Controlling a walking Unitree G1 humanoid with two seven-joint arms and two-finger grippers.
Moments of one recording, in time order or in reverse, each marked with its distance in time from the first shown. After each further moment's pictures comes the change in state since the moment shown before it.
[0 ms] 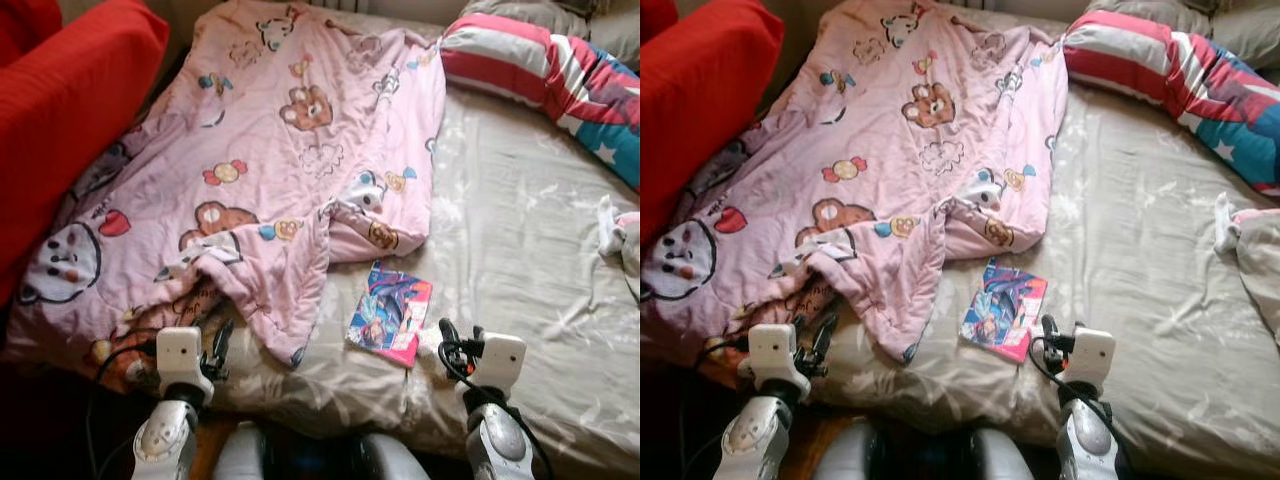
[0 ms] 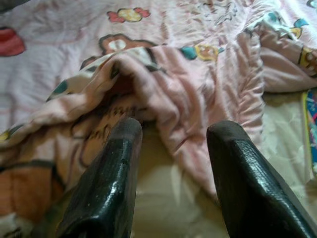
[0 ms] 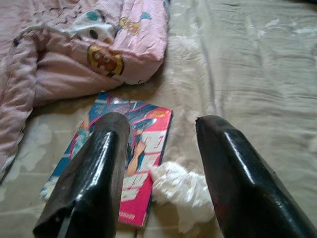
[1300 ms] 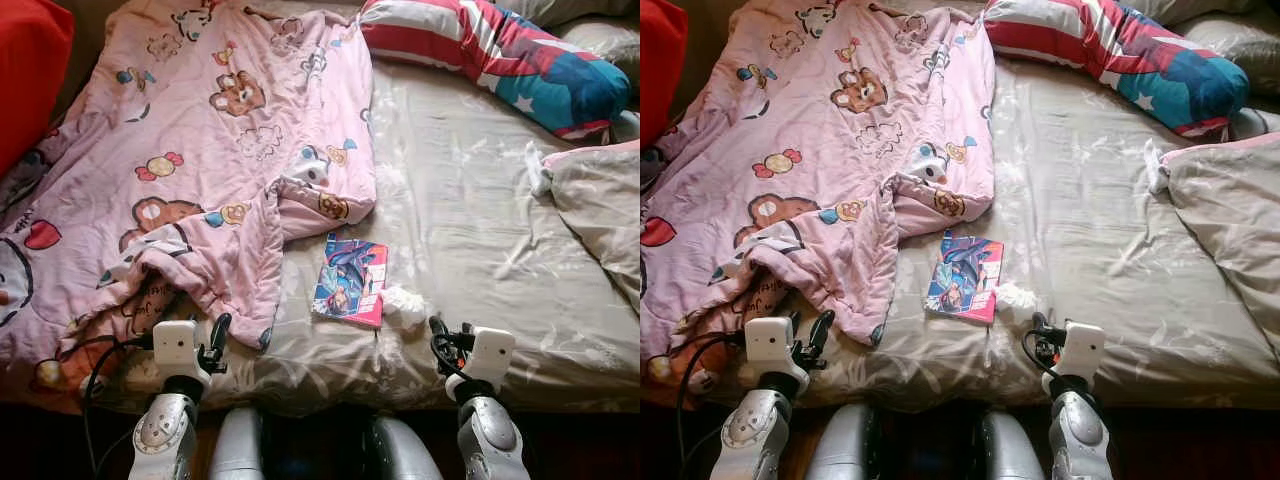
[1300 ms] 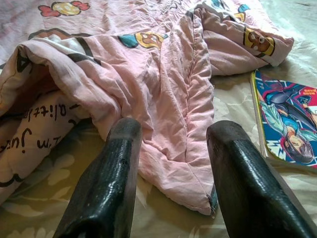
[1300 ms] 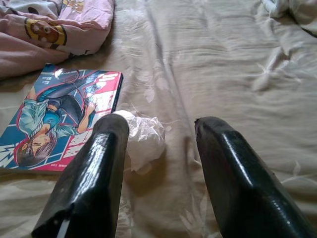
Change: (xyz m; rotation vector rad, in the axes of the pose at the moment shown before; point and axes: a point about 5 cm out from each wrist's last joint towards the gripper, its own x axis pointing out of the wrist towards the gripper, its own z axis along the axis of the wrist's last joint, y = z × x) left arm 0.008 -0.003 0.008 -0.023 -0.018 0.004; right arm 0.007 0.007 -0.001 0.010 0.018 0.015
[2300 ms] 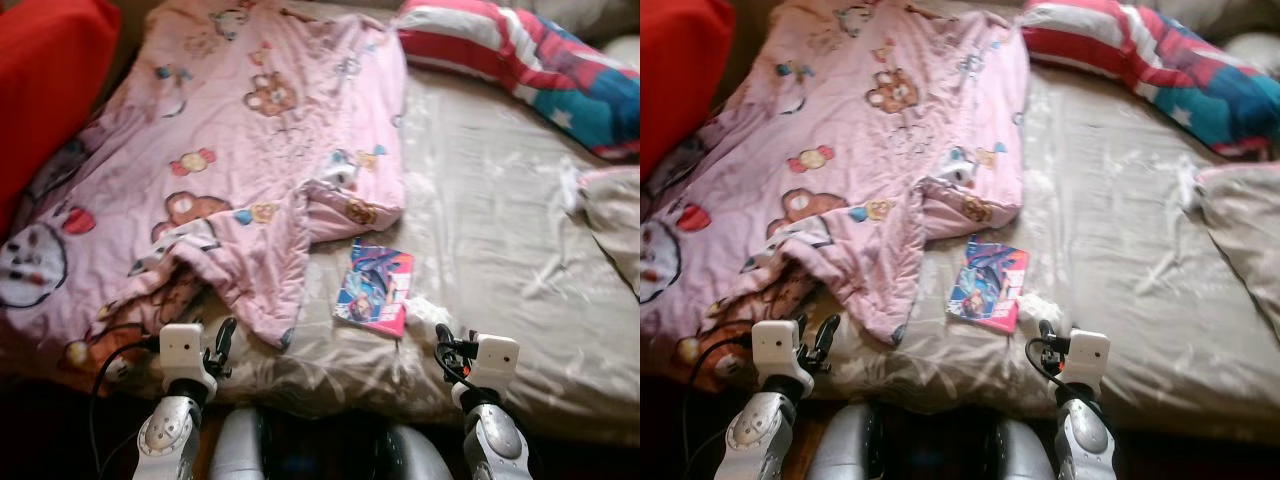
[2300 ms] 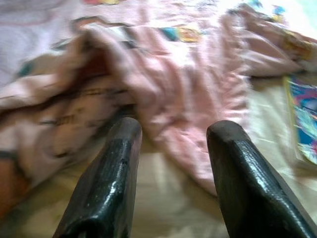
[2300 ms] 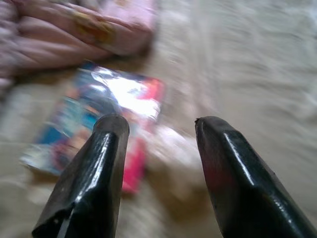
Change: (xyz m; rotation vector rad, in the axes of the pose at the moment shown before) left arm -0.003 -0.003 -0.005 0.011 0.022 -0.013; right arm -0.002 -0.004 -0.005 -0.022 0.015 -0.012
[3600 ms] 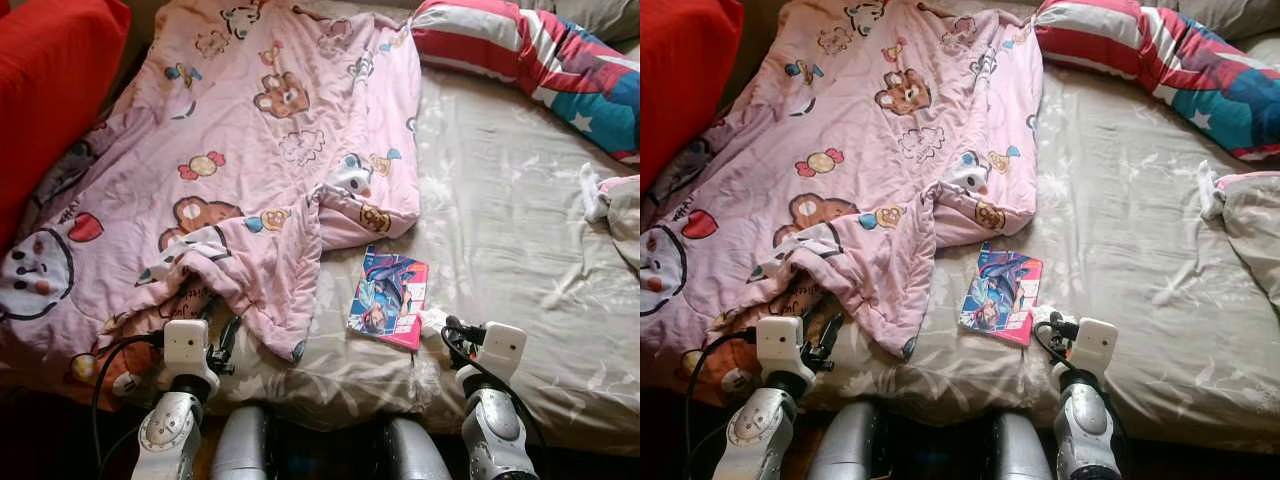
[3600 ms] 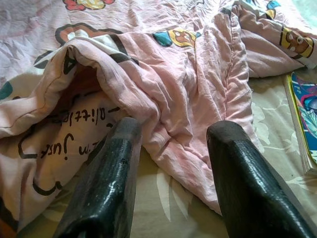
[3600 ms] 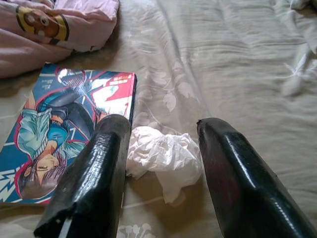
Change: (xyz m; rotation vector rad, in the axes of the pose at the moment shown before) left arm 0.004 -0.005 0.005 0.005 -0.003 -0.041; right arm 0.013 -0.009 0.004 0.052 0.040 -0.122
